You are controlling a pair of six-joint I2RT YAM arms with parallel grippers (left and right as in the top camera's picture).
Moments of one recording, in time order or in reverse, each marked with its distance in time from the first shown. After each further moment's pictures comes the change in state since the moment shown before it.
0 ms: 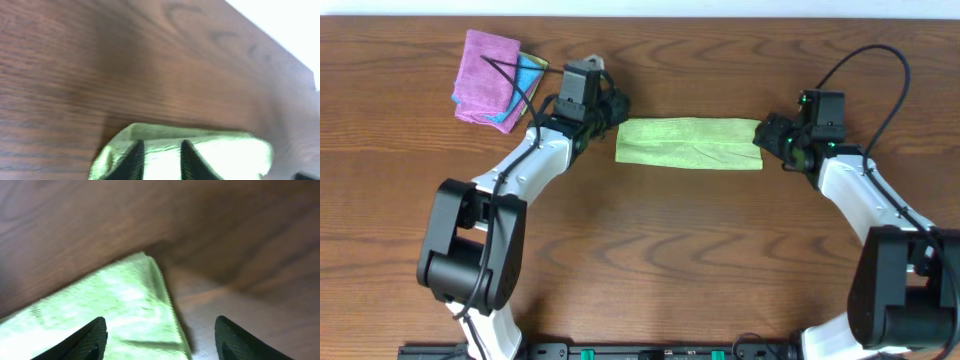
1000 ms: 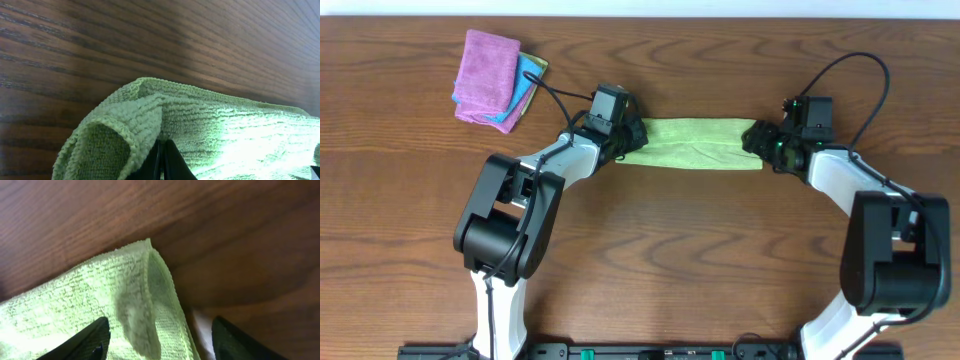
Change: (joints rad) left arm -0.078 0.192 0.001 0.024 0.008 -0.047; right arm 0.000 0.159 0.000 0.134 -0.124 -0.028
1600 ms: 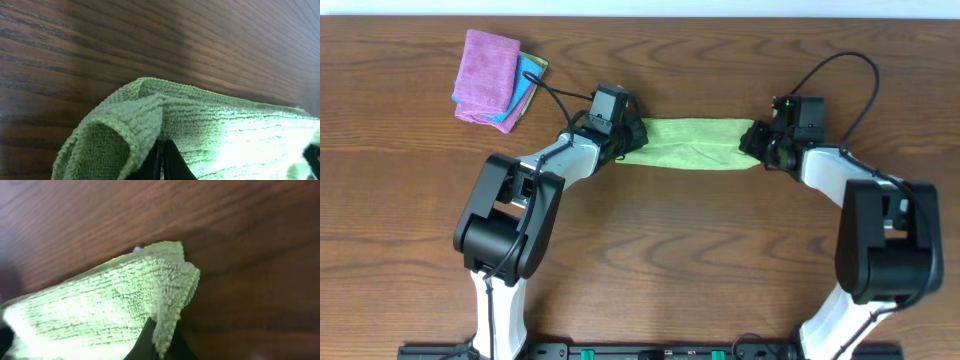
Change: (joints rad) left arm 0.000 0.000 0.000 0.000 0.001 -0.003; right arm 0.018 0.043 0.010 0.063 -0.081 0.011
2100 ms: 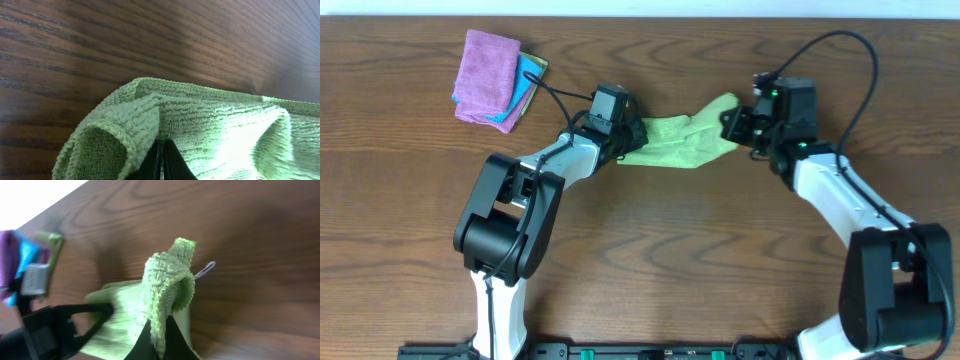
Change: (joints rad) left arm 0.000 0.000 0.000 0.000 0.003 0.000; right arm 0.145 -0.197 0.000 0.032 -0.042 0.003
